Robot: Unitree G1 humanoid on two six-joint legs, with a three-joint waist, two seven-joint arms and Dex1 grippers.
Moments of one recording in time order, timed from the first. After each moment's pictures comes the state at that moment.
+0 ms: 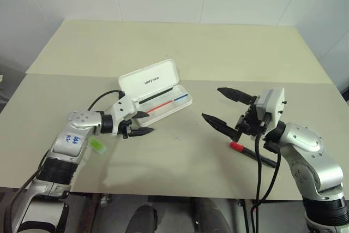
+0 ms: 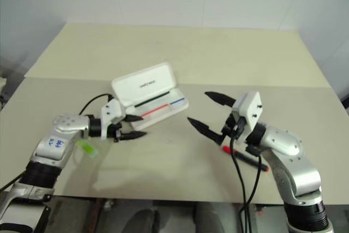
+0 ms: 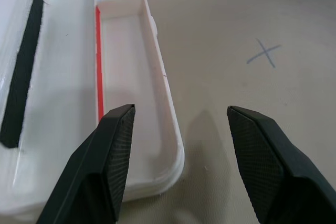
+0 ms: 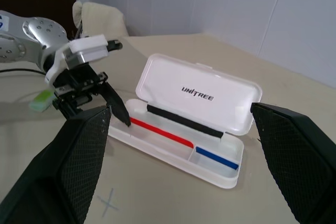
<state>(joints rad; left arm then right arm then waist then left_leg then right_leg) -0.52 0.67 -0.14 0.14 -0.20 0.29 -1.04 -0.22 -0.55 -0.09 -0.48 0.55 0.32 0.75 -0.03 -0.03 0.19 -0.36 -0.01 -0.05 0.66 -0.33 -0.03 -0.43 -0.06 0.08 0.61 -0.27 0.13</state>
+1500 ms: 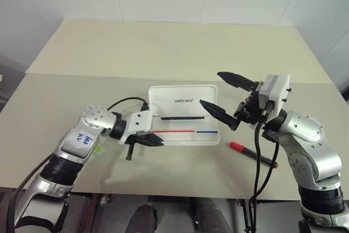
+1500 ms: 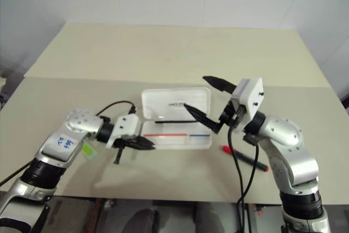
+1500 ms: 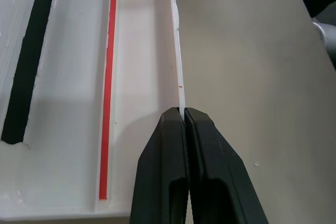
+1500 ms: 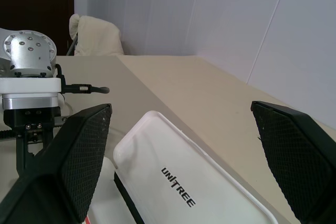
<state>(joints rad) -0.53 0.71 -0.25 -0.09 -0.15 0.39 -1.27 -0.33 -0.54 -0.08 -0.46 0.54 0.31 0.74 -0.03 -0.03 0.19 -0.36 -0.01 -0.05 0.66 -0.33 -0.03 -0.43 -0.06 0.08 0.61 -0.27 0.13</state>
